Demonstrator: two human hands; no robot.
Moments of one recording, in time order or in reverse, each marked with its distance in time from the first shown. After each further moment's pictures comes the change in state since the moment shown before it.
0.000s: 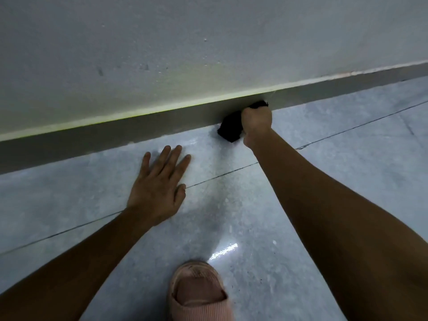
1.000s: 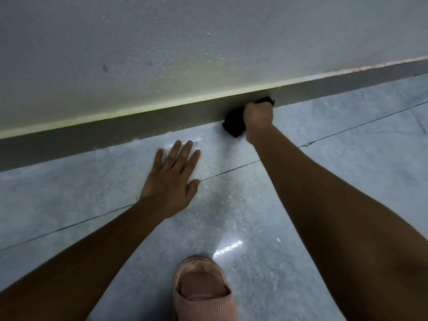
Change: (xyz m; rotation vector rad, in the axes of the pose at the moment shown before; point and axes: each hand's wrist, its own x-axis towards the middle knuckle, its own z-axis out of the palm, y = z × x) left_hand 0.009 0.010 -0.001 -0.007 -0.048 -0.004; right_hand -0.003 -0.001 0.006 -0.041 0.014 0.026
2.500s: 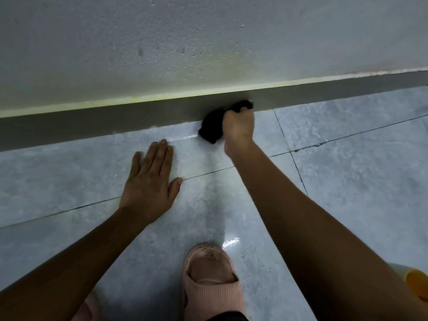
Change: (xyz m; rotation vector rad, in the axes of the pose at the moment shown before) left_hand -0.057 -0.032 0.002 -0.092 0.049 -0.204; right_hand -0.072 0.015 0.044 0.044 -0.105 -0.082
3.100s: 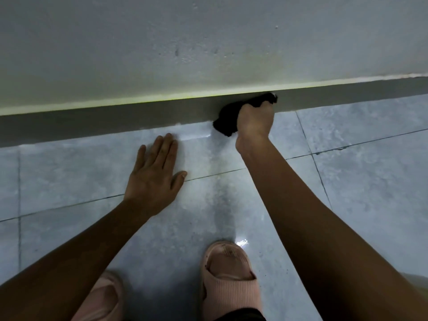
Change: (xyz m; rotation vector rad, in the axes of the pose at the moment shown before) left_hand -0.011 -0.033 -0.009 -0.001 0.012 -0.039; right_hand -0.018 -0.012 0.018 0.082 0.049 -0.018
